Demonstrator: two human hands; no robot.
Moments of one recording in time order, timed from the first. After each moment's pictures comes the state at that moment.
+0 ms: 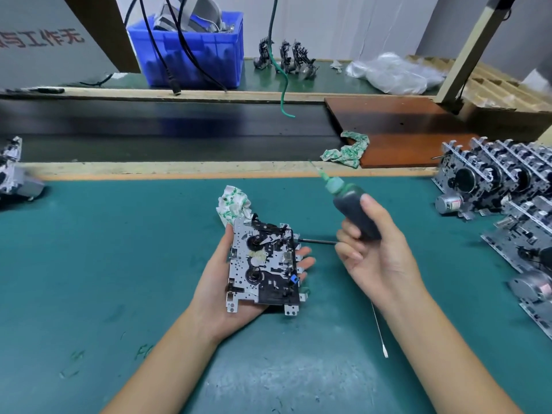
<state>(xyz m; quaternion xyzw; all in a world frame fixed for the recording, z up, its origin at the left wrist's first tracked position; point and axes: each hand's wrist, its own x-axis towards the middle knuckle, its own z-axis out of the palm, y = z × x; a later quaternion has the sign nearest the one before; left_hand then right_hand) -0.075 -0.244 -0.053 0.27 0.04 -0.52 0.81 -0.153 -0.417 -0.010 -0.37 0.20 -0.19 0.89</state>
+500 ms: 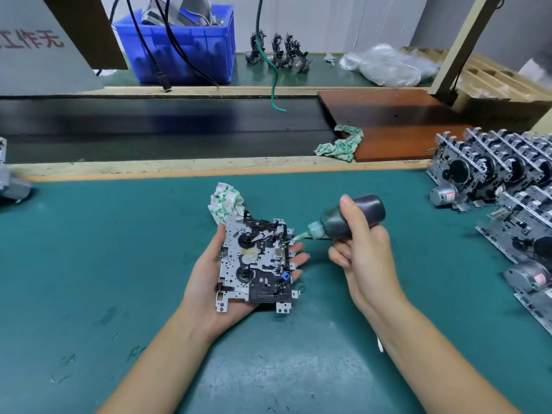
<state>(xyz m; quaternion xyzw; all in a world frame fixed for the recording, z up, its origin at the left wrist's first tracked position) -0.074 -0.243 -0.055 0.26 0.02 -0.52 0.81 -0.153 -0.403 -0.021 -0.49 0.24 -0.28 0.79</state>
